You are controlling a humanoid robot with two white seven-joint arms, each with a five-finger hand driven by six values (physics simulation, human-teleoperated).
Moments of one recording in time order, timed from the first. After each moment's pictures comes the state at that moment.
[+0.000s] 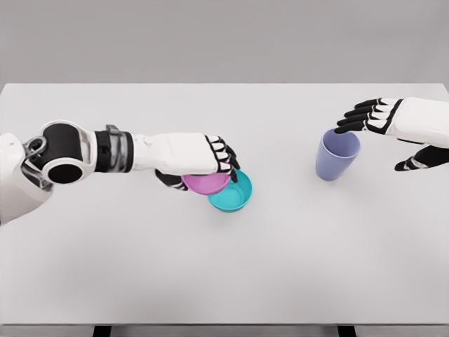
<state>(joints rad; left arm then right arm) -0.84 0.67 -0.95 -1.74 -0.38 -0.36 -0.61 -0.46 -1.16 0.36 -1.75 -0.04 -0.61 0.61</state>
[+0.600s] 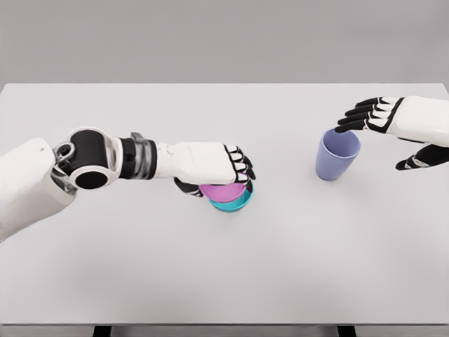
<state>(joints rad) -0.85 0.59 -1.00 -1.72 -0.45 -0.36 -0.61 -0.46 -1.17 0.36 -1.75 -0.04 -0.61 0.61</state>
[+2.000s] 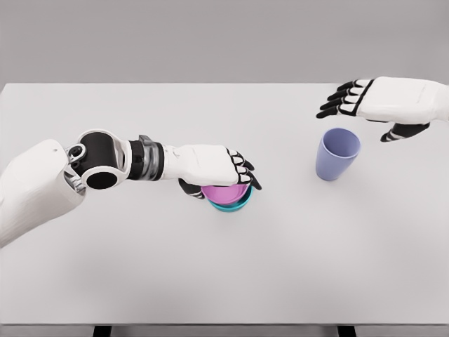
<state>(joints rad) -0.85 0.56 -1.01 -1.66 -0.47 -0.36 -0.61 -0.83 -1.04 0.70 -1.60 0.22 -0.61 0.61</state>
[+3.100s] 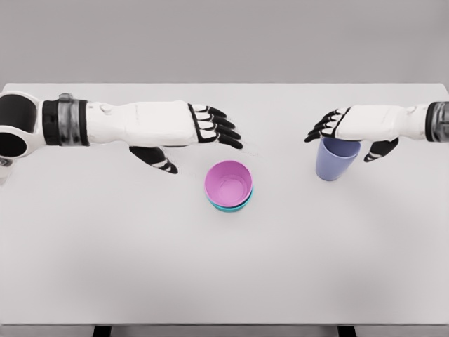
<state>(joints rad) -0.84 0.76 -0.77 -1.70 -0.06 -0.57 -0.61 -0.90 -0.92 0.90 -1.41 0.29 -0.61 0.61</state>
